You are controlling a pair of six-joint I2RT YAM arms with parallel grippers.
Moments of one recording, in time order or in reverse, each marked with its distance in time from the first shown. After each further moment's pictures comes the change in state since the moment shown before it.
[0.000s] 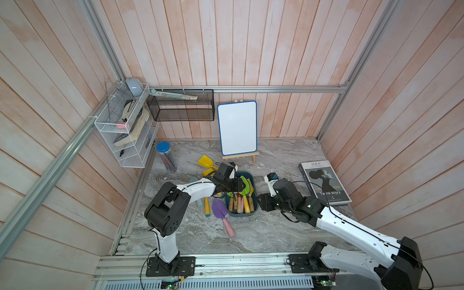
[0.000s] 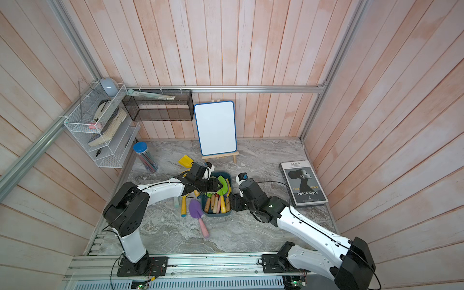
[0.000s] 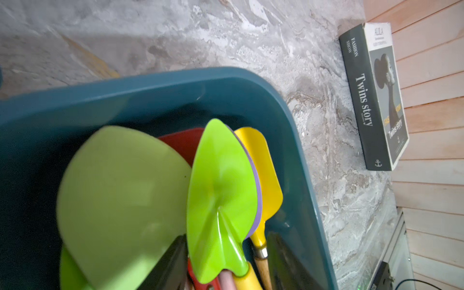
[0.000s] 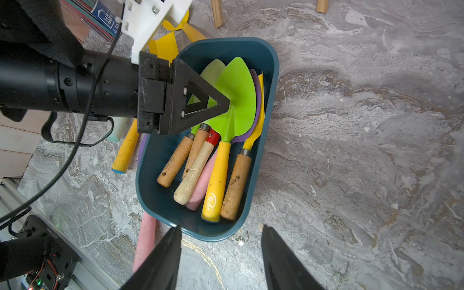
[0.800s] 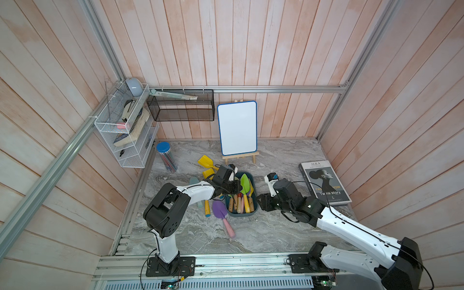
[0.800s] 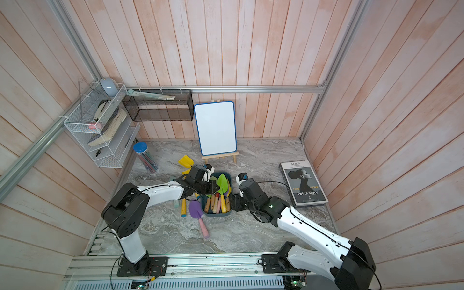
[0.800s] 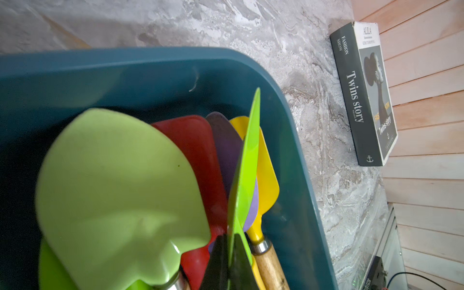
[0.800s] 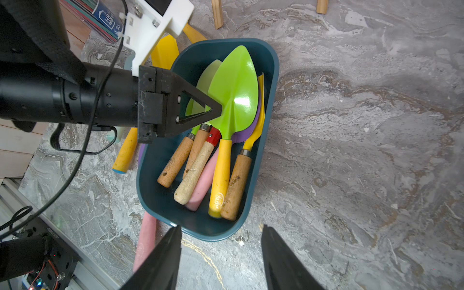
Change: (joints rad) left arm -0.002 -0.011 -0.078 0.101 0.033 -0.027; right arm 0.000 -0.003 0.000 0.000 0.000 0.000
